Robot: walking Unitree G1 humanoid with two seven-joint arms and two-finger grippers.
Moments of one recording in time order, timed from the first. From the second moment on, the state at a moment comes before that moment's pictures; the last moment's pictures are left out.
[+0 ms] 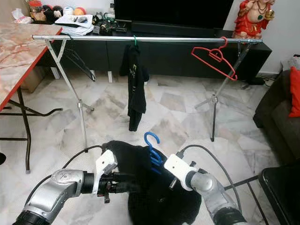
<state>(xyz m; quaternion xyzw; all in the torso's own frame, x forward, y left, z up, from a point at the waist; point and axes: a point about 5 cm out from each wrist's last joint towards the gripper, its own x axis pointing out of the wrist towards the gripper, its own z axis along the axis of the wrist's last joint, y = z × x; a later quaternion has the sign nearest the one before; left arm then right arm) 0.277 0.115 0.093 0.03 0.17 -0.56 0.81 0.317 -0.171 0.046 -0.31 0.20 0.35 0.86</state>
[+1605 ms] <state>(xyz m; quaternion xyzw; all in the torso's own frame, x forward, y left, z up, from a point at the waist) 0.285 0.109 0.087 0.13 0.17 -0.59 0.78 0.301 -0.164 0.057 -0.34 0.16 0.55 0.75</state>
